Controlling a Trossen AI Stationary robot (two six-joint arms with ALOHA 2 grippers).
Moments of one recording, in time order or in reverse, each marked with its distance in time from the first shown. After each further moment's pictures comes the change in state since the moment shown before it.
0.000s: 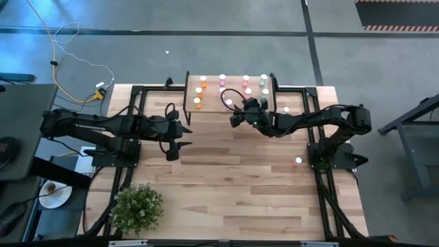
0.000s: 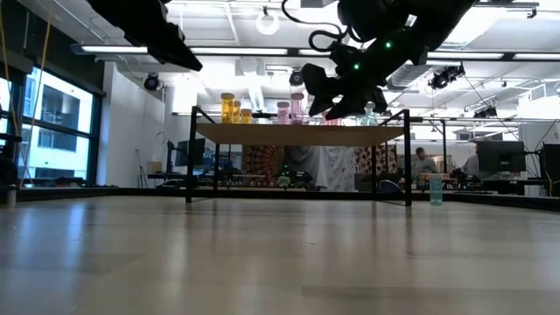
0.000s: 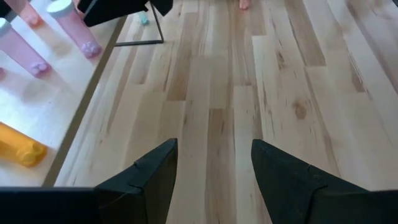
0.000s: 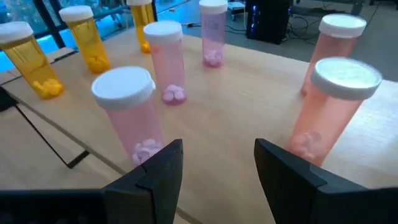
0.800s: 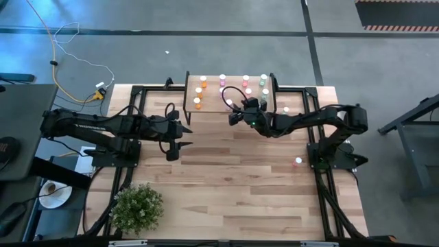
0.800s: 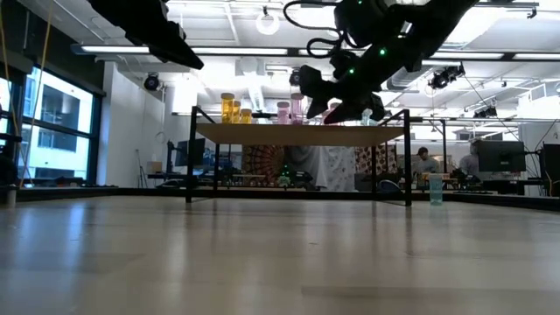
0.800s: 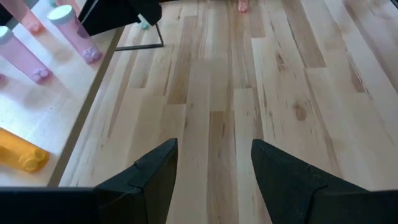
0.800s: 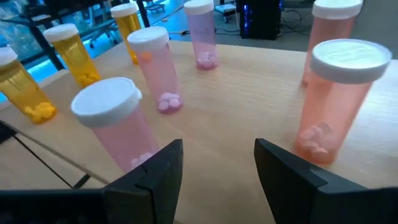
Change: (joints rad) left arm 0.000 0.000 0.000 0.010 0.001 0.018; right arm -0.005 0.041 0.001 0.057 0.027 0.108
